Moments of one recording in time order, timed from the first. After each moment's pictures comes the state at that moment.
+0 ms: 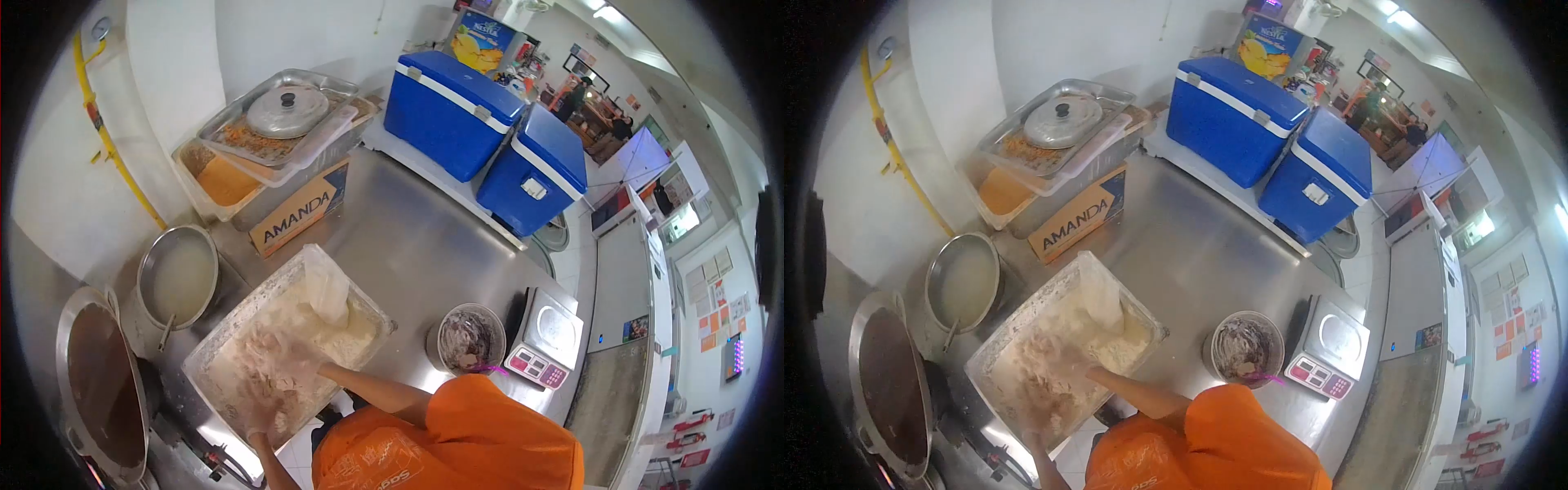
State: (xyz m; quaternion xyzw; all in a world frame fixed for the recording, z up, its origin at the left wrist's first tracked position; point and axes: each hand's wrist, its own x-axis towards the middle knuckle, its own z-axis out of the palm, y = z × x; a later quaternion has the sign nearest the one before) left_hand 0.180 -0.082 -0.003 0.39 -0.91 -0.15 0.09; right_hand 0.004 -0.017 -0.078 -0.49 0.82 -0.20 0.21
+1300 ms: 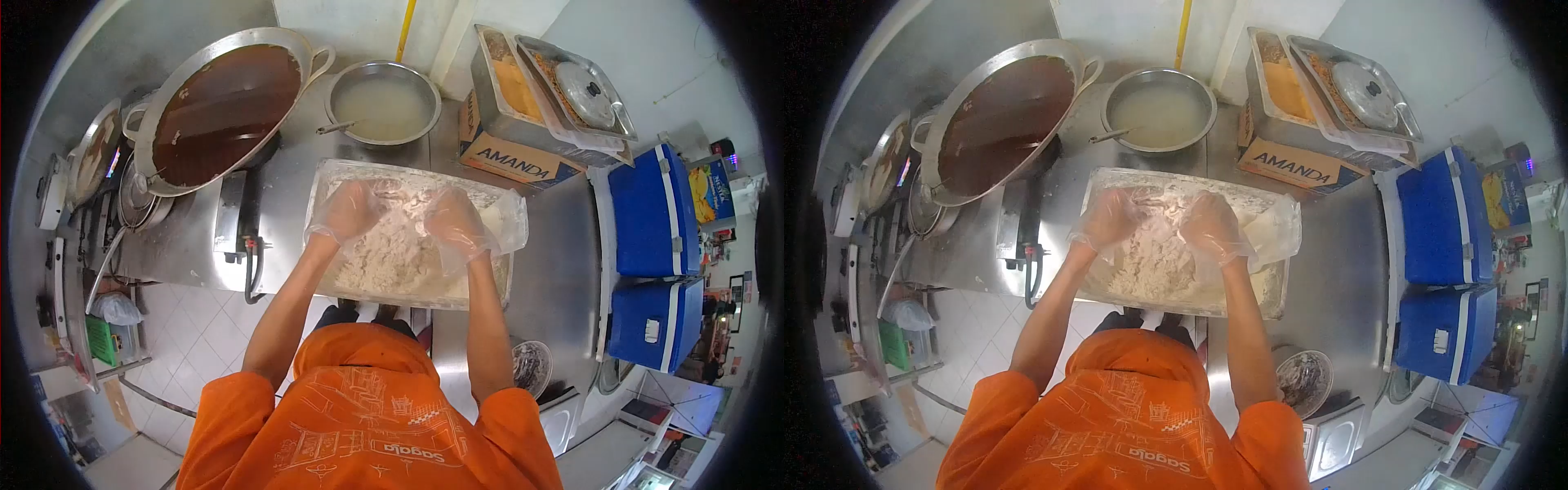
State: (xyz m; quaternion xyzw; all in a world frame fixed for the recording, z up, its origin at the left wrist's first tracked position) left_hand 0.164 -0.128 0.153 0.40 -0.85 -0.32 0.14; right_hand -0.045 -0.042 0.132 -0.67 0.72 -0.18 0.10
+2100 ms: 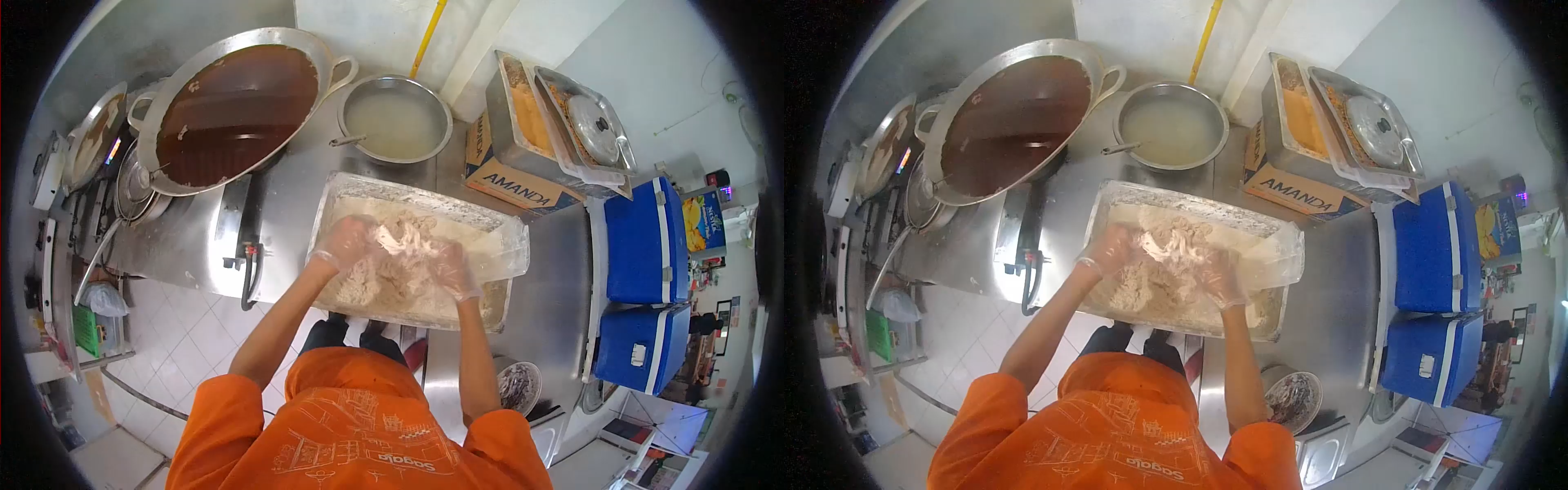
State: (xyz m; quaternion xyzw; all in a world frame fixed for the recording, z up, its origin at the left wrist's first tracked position) left_hand 0.201 -0.132 0.077 0.36 -0.87 -0.29 0.15; right_hand -0.060 0.005 0.019 -0.75 0.66 -0.10 -0.04
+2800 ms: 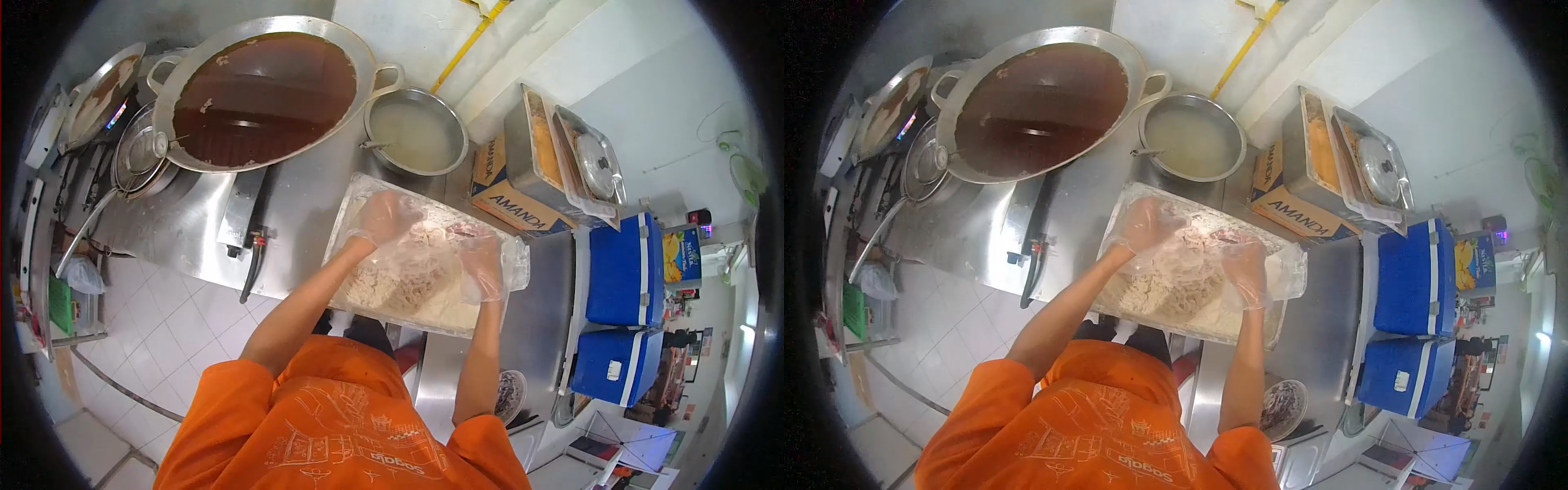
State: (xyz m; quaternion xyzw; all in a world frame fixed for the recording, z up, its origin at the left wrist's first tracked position) left_hand 0.189 -0.159 0.118 0.45 -0.73 -0.40 0.31; right_hand -0.022 -0.042 0.128 -0.56 0.80 -0.21 0.08
